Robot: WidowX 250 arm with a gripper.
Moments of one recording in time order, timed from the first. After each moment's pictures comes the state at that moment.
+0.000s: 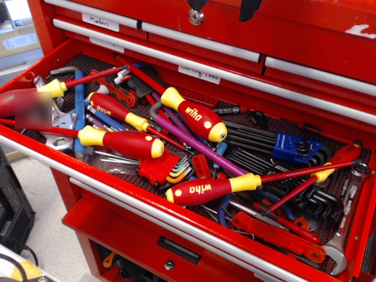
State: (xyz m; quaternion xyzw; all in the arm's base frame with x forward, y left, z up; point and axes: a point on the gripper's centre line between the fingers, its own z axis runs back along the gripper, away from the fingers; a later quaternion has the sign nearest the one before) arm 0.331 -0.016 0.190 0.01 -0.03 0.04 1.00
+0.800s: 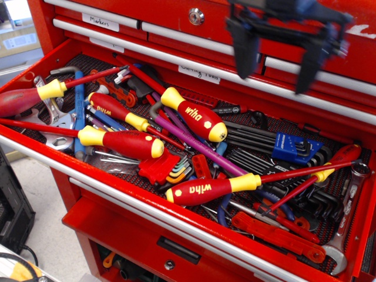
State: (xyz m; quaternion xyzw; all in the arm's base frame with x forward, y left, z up) arm 0.278 -0.102 0.156 -0.04 0.01 -0.04 1.00
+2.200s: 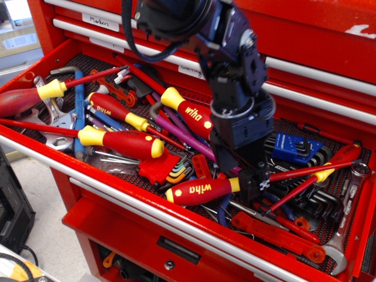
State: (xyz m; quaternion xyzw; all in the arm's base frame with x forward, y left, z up) arm 0.272 -0.076 0.027 -0.08 -0.08 -0.28 0.95
